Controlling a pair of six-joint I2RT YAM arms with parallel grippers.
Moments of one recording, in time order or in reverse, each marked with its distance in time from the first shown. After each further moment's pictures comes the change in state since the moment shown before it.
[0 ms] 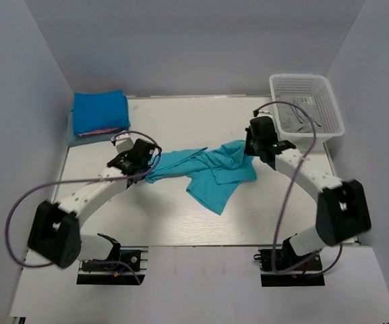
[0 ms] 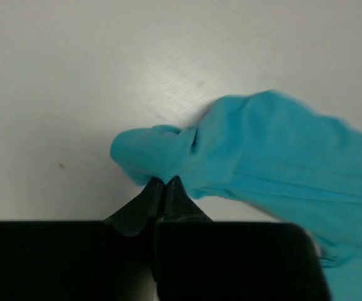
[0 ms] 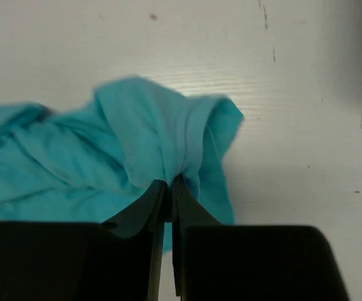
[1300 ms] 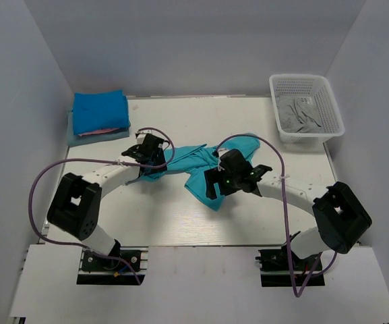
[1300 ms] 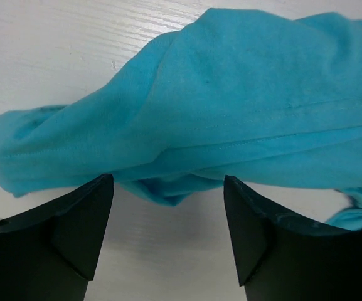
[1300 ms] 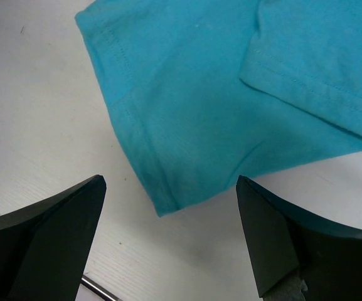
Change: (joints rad) left arm 0.022 0.311 0.075 0.122 0.248 0.298; right arm 0.327 0.047 -0.188 -0.037 -0.312 0.005
